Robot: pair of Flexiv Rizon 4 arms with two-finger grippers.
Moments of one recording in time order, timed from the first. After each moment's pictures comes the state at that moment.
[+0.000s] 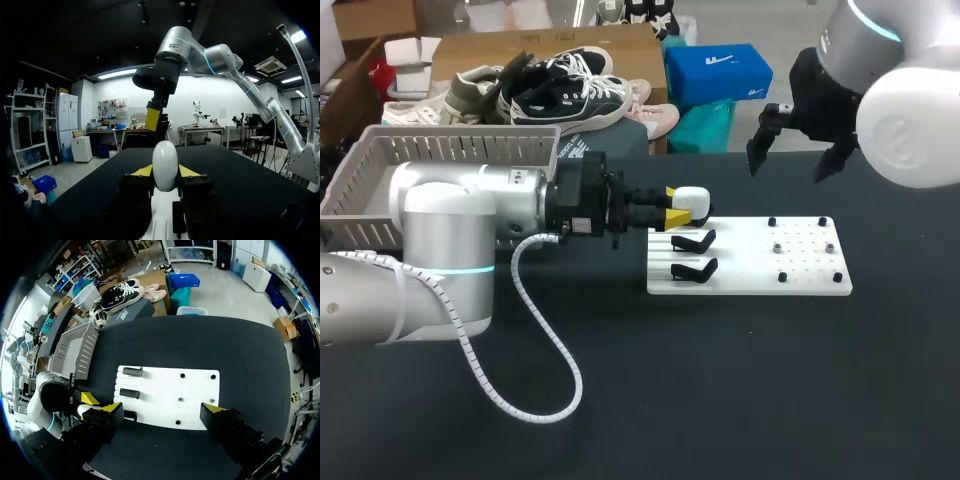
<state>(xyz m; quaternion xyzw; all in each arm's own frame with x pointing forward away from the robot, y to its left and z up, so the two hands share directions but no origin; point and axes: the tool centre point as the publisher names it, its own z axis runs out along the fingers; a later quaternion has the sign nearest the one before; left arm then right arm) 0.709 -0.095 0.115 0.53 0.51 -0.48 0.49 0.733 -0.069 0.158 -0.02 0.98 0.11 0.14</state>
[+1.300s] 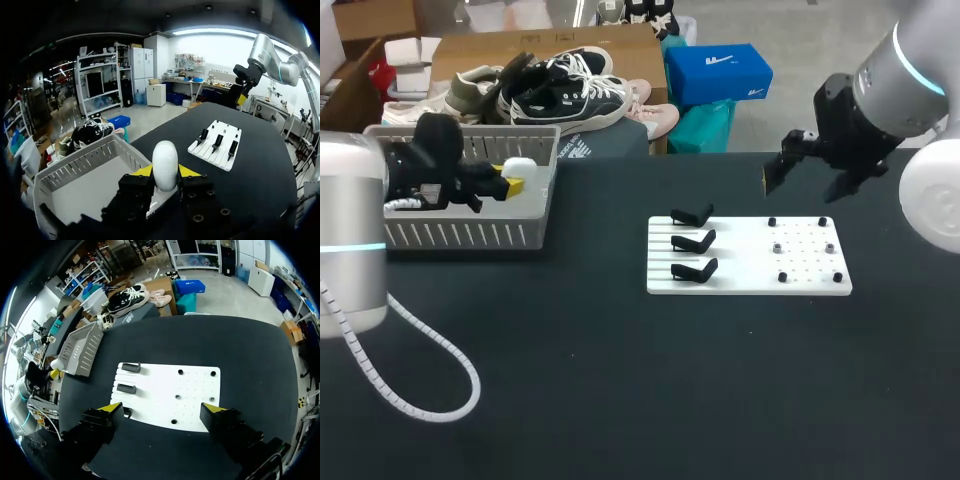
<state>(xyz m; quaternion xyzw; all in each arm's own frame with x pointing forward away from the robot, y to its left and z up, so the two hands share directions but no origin) 0.761 0.146 0.121 0.36 0.79 -0.21 0.45 0.717 -0.084 0.139 -0.03 0.97 0.15 0.18</state>
